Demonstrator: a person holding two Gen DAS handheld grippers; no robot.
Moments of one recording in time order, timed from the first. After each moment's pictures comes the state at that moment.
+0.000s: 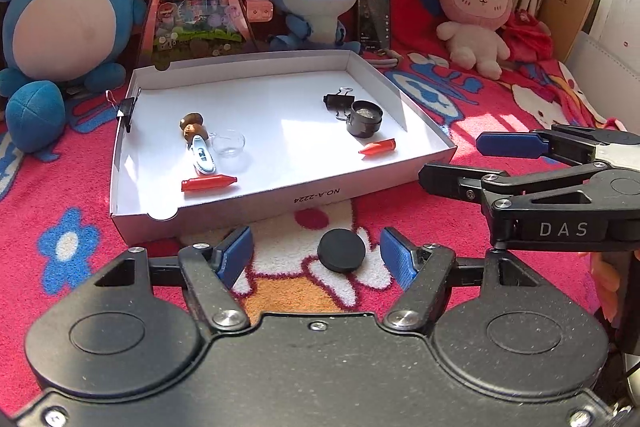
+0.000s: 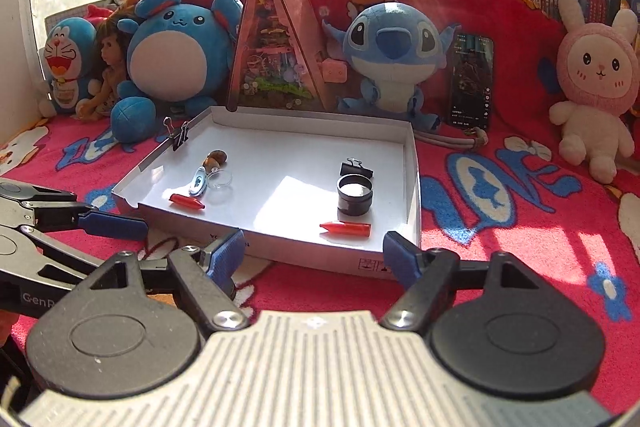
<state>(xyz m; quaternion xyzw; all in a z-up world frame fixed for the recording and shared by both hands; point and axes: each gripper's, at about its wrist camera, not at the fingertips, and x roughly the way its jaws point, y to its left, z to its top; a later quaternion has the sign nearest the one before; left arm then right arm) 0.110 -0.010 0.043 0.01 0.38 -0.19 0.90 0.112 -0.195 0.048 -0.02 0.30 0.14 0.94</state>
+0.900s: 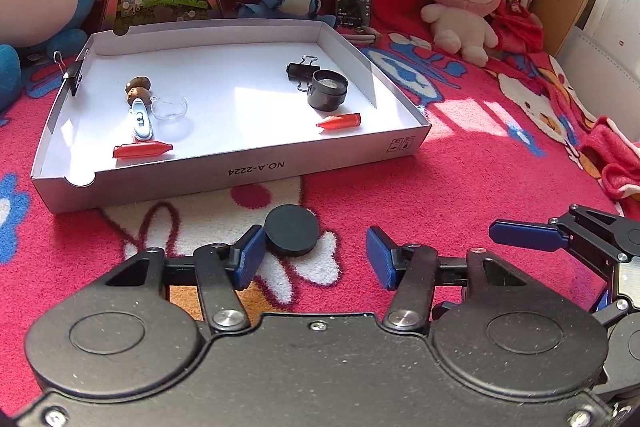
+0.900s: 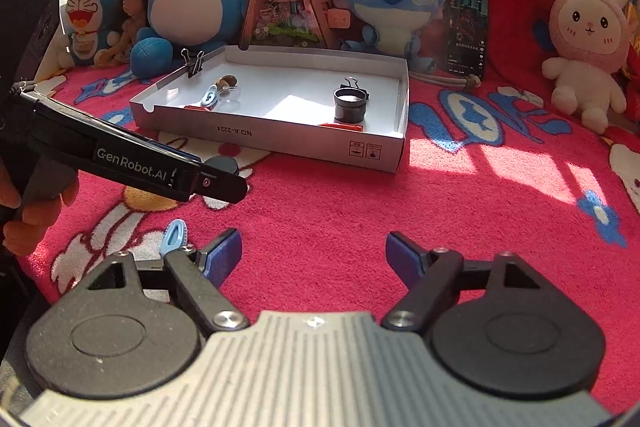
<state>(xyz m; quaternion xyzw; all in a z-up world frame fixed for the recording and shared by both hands) 0.118 -0.047 0.013 -0.02 0.40 -0.21 0.89 0.051 -0.215 0.010 -0.04 0.33 0.17 0.93</state>
